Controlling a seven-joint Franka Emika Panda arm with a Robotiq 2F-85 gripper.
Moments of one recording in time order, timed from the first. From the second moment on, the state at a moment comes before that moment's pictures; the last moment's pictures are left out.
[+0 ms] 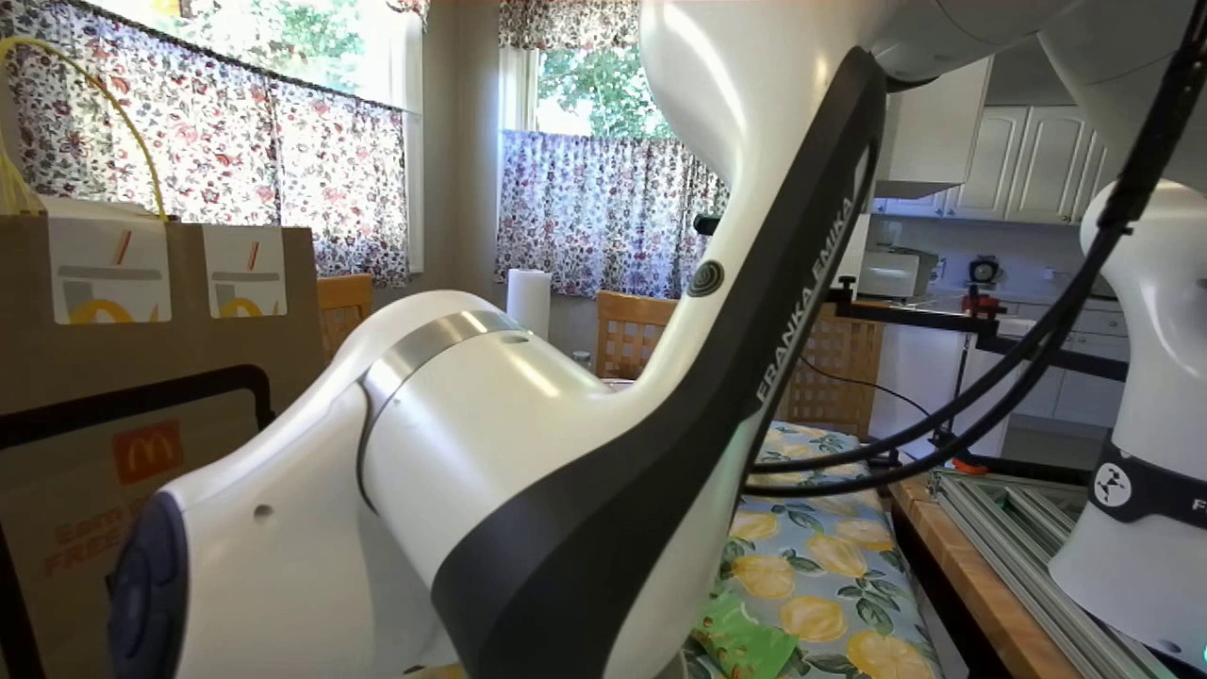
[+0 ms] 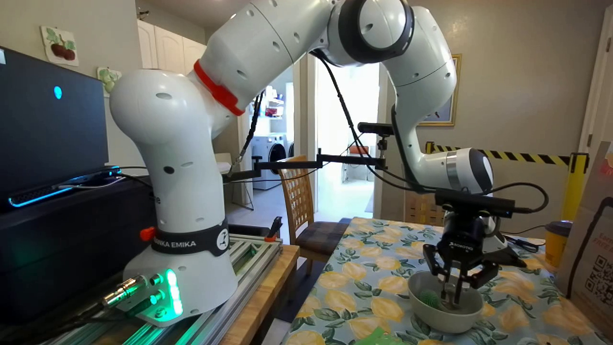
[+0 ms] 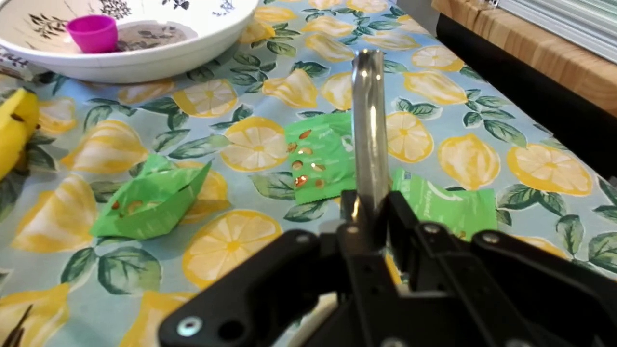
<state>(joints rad) 0.29 0.88 0.20 -1.64 -0.74 1.45 -0.31</state>
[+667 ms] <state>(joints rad) 0.30 0.88 0.21 -1.67 -0.74 1.43 -0.33</state>
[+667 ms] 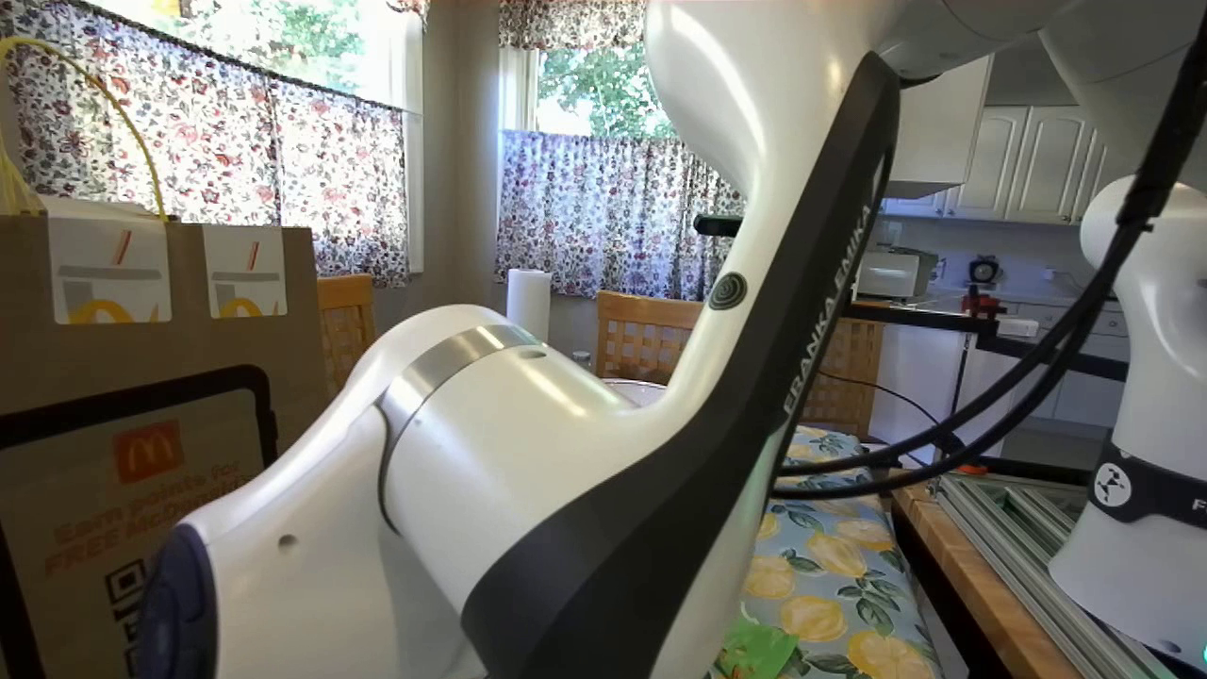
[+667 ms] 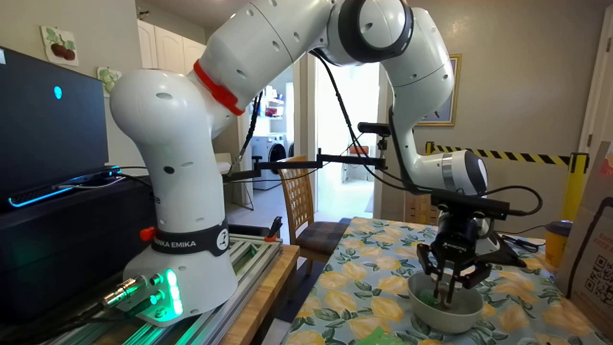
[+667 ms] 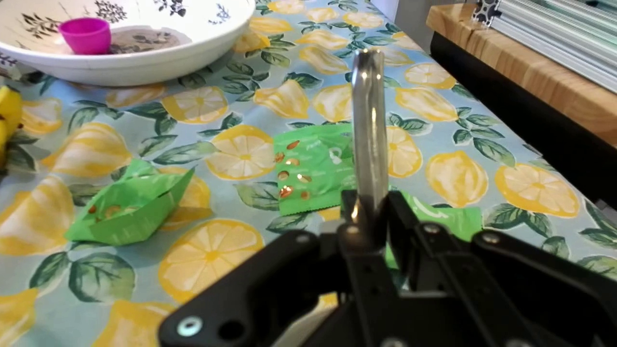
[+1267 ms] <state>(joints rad) 0.30 0.87 0.21 -1.67 -0.74 1.44 -0.34</state>
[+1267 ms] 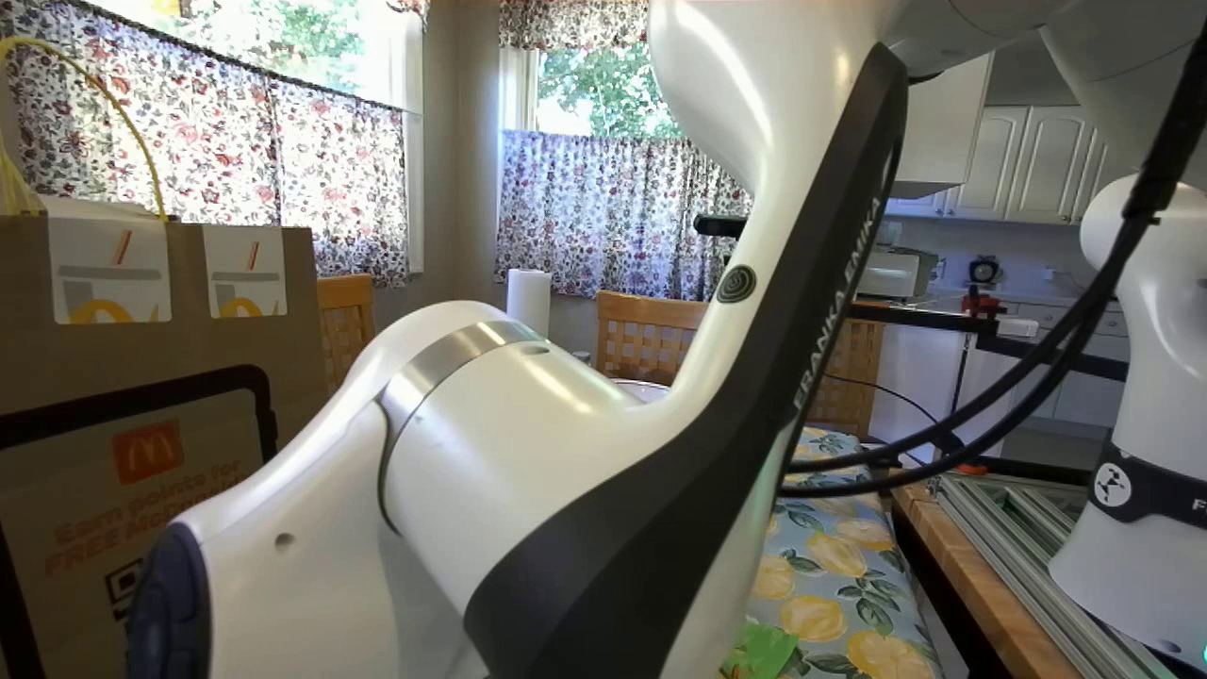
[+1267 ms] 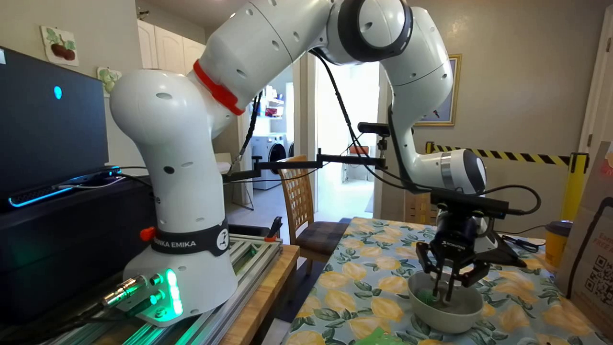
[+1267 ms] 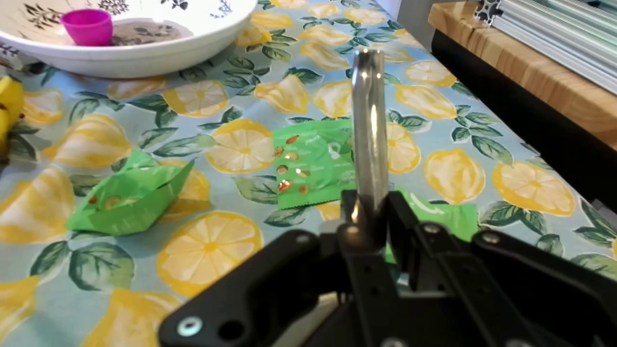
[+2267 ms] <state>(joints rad) 0.28 0.87 0.20 -1.66 -0.74 1.42 -0.35</state>
